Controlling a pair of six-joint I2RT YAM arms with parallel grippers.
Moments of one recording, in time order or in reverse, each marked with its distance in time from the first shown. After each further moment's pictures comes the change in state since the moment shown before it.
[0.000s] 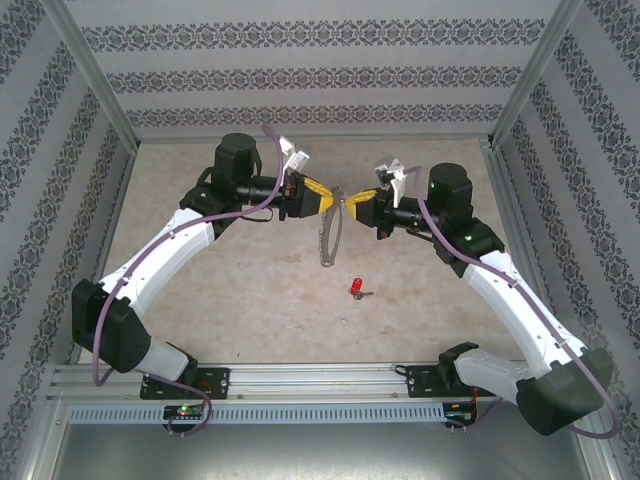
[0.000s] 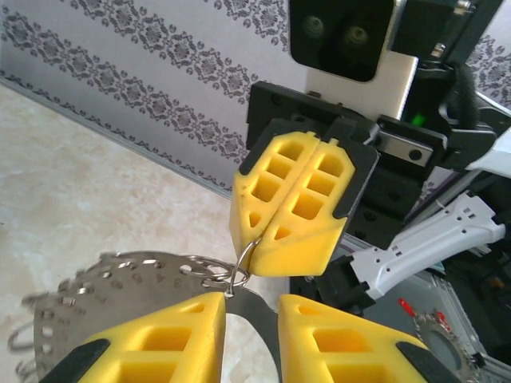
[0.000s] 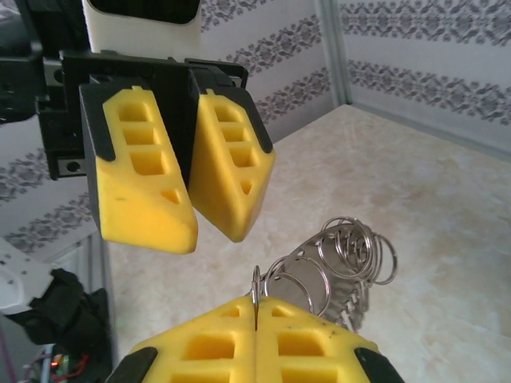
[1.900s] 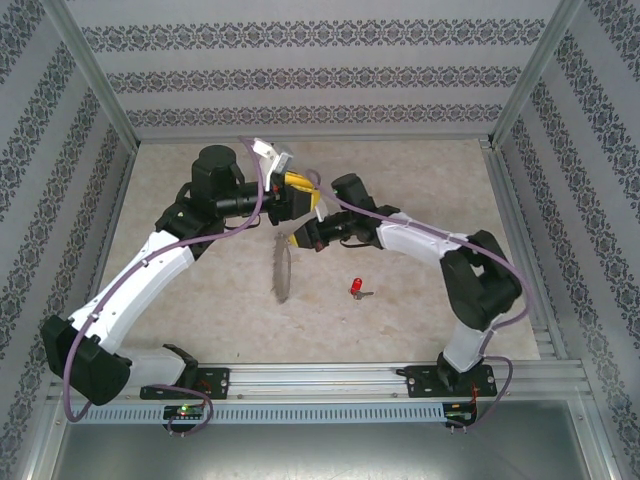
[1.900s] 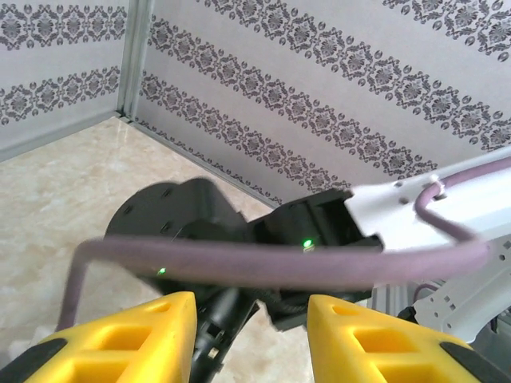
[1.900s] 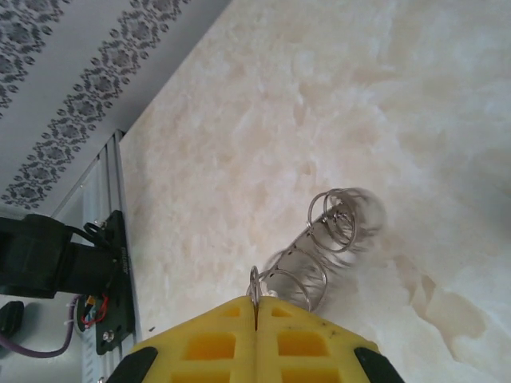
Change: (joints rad) left arm -0.024 -0.193 -0.084 -0.031 -0.350 0.019; right arm 0.226 0.673 0.131 0.088 0.000 0.102
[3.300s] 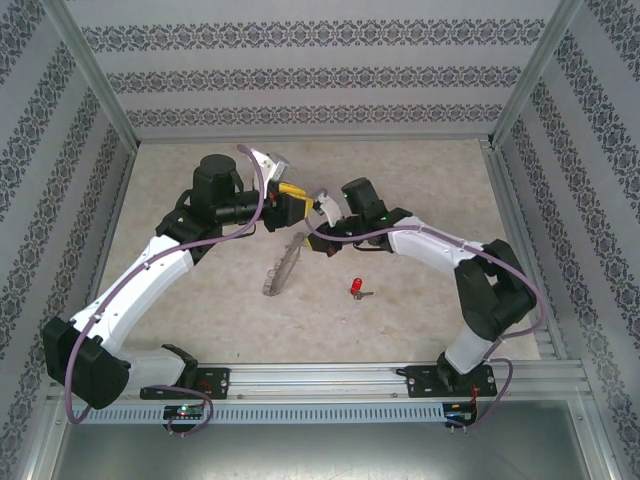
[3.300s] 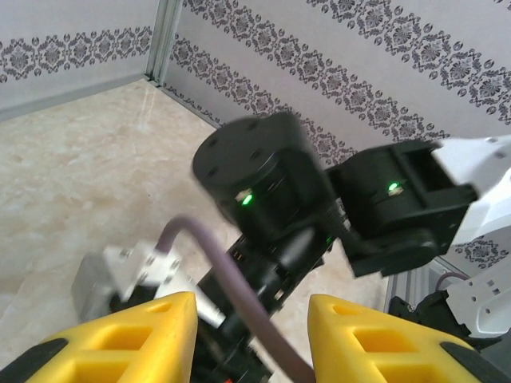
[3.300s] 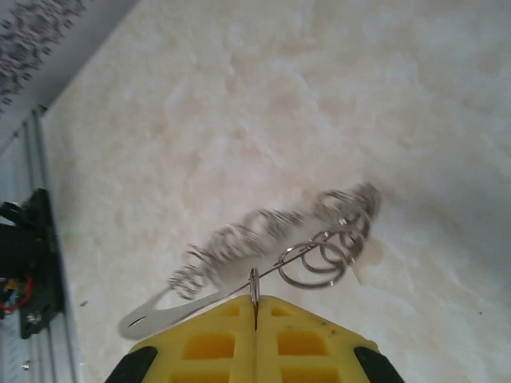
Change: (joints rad) left arm 0.035 -0.021 -0.091 -0.019 -0.029 0.005; right arm -0.037 -0.132 -0.067 -0.115 0.128 -0.136
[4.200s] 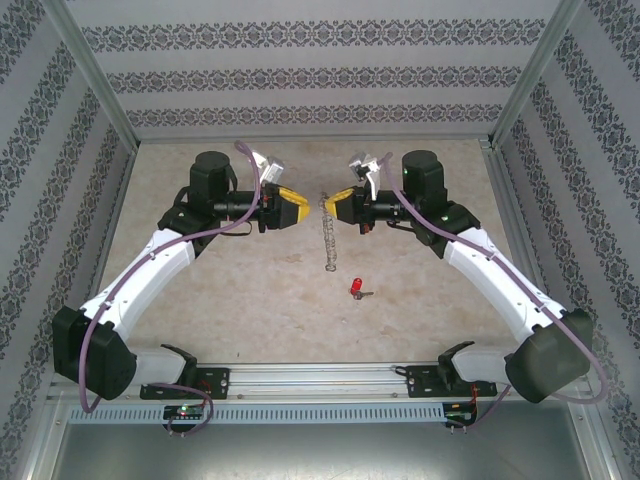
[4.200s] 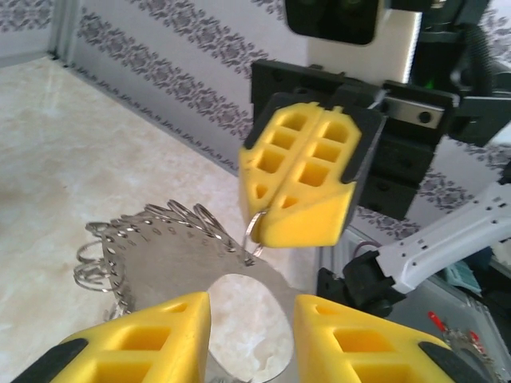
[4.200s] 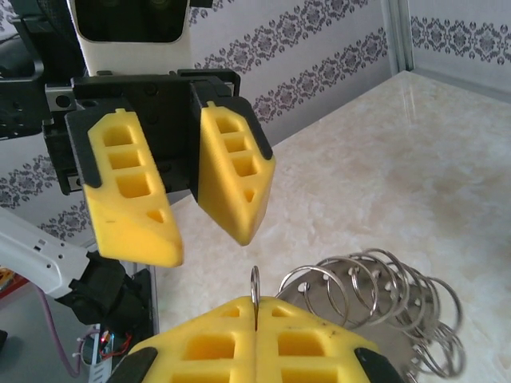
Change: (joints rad) left arm 0.083 0.053 -0.030 0.105 0.345 -0.042; right arm -0.124 -0.372 0.043 0.014 -0.192 0.045
